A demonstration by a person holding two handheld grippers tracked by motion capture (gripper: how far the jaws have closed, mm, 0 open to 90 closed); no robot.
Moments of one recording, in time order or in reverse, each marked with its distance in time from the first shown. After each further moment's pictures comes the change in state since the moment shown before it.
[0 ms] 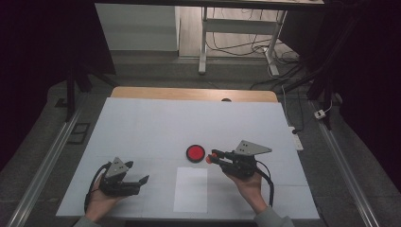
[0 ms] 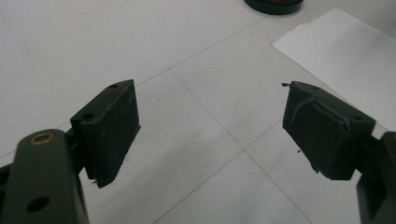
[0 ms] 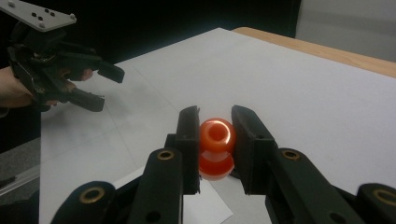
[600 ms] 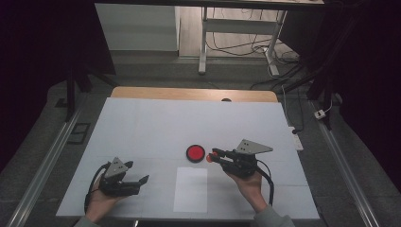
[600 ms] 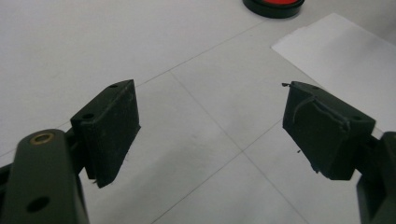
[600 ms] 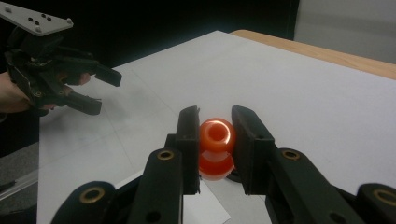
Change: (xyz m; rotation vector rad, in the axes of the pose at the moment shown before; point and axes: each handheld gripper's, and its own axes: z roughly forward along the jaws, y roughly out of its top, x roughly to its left) left arm -0.001 0.001 -0.001 -0.014 -0.005 -0.012; right arm -0.003 0.001 -0.001 -0.015 -0.005 0.011
